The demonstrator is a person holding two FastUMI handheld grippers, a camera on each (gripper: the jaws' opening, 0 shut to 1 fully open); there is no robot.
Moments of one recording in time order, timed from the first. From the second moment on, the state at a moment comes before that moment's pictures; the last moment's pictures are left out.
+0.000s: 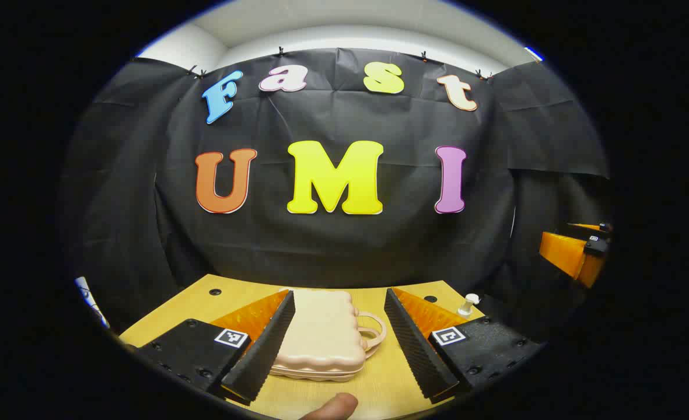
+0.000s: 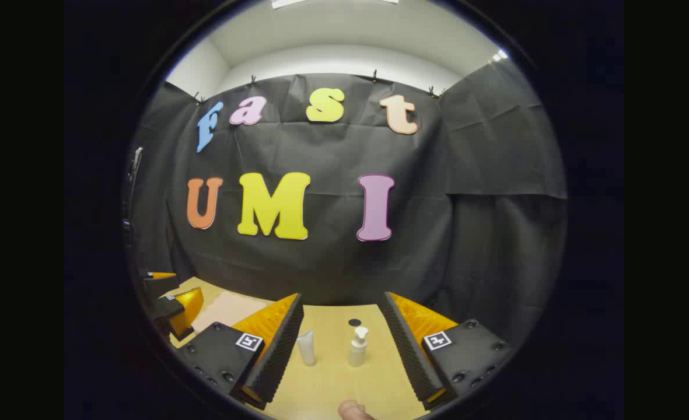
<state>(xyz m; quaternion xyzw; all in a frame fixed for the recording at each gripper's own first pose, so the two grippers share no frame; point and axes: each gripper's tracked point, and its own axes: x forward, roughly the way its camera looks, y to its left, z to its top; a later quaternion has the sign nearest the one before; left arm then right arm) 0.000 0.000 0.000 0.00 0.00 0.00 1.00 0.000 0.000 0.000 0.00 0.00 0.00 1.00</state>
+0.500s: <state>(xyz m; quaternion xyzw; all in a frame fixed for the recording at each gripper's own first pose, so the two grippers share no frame) 0.015 -0.023 0.027 0.00 -0.02 -0.01 1.00 0.012 -0.019 0.014 -0.02 -0.01 0.00 1.00</state>
